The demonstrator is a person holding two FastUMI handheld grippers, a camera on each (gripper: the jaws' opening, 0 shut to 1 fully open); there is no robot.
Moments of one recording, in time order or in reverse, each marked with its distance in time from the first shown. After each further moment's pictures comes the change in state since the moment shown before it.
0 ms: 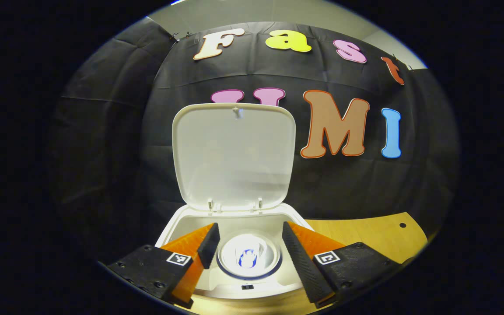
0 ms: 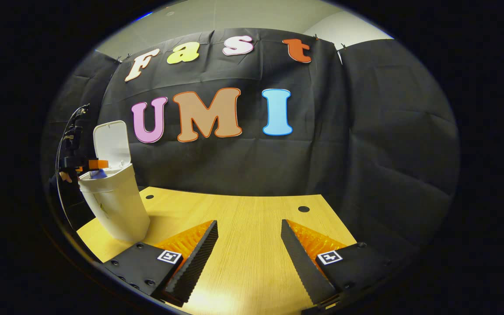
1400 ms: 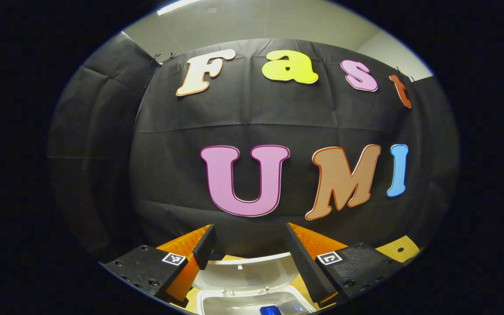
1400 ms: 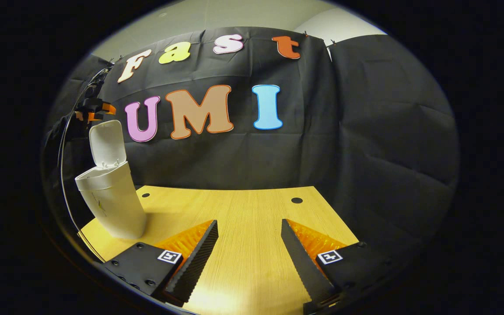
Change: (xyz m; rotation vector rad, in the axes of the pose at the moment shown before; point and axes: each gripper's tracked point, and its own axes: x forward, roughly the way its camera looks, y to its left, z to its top) left arm 0.085 0.012 0.199 0.068 -0.118 -0.030; right arm -0.018 -0.010 -0.024 0.037 0.031 -0.039
